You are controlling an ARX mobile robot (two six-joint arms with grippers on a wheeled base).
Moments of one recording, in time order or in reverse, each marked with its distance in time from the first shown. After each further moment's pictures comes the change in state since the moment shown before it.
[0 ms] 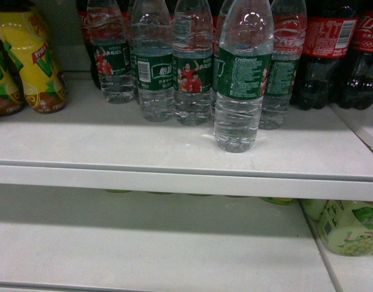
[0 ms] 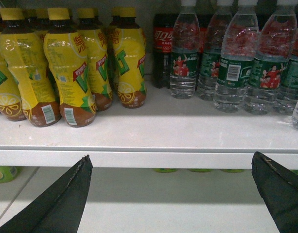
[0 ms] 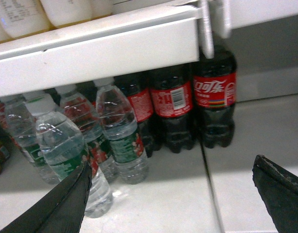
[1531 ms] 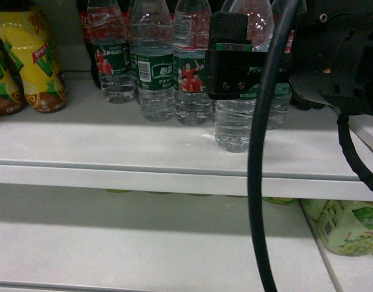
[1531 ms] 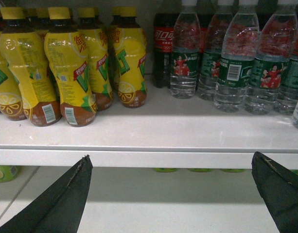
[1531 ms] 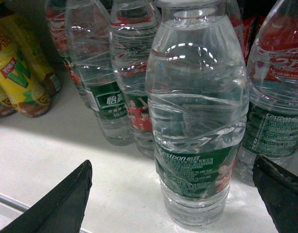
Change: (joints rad) left arm 0.000 0.000 0.000 0.000 0.000 0.000; right arm 0.363 0.778 0.381 0.214 0.058 -0.051
